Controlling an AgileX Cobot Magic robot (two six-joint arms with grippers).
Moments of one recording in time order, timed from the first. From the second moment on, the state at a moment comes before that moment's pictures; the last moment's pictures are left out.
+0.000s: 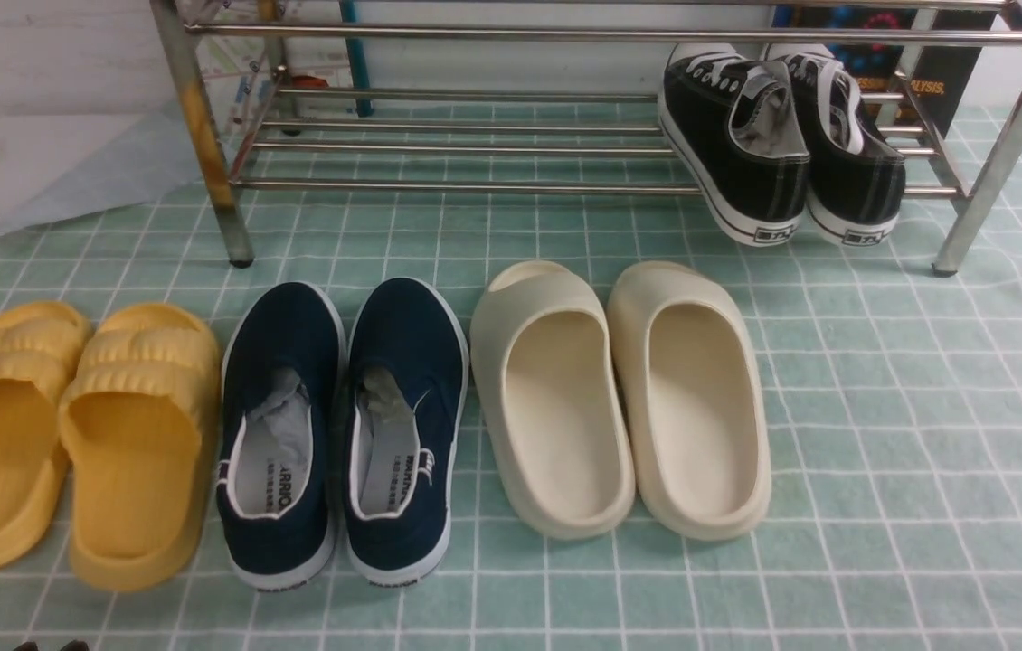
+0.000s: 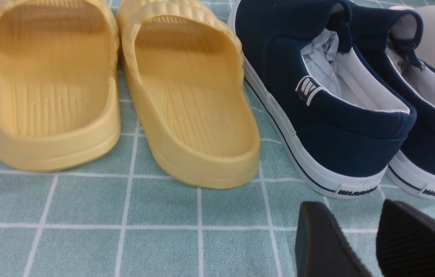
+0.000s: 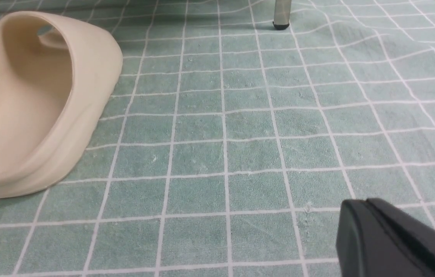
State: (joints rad) right arm -0.07 -0.01 0.02 0.12 0.39 -0.03; left arm -0.14 -0.01 0.03 -0.04 0.40 -0.16
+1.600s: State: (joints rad) right arm -0.07 -0.01 0.02 0.12 0.39 -0.03; left arm -0.14 -0.01 0.03 -0.04 0.40 -0.16
